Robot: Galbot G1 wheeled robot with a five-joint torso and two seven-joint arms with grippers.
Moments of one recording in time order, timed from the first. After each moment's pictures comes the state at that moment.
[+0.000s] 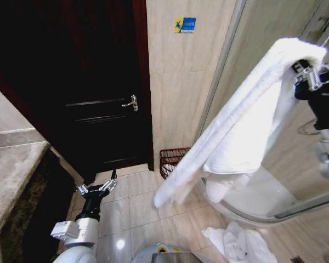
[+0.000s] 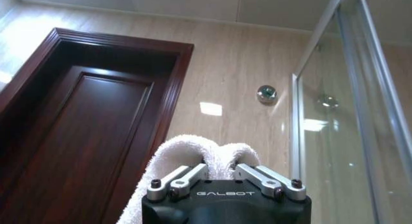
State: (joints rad) left arm 1.87 -1.50 -0.63 -2.47 -0.29 0.05 -0.05; right arm -1.51 0.58 1.34 2.38 1.11 0.09 0.05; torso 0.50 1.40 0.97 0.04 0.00
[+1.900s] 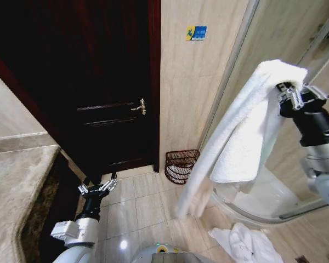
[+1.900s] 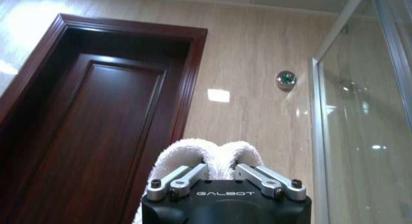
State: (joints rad) left arm 1.87 -1.50 -0.63 -2.47 -0.29 0.05 -0.05; right arm -1.53 0.67 1.26 2.43 1.03 0.06 0.04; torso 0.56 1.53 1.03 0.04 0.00
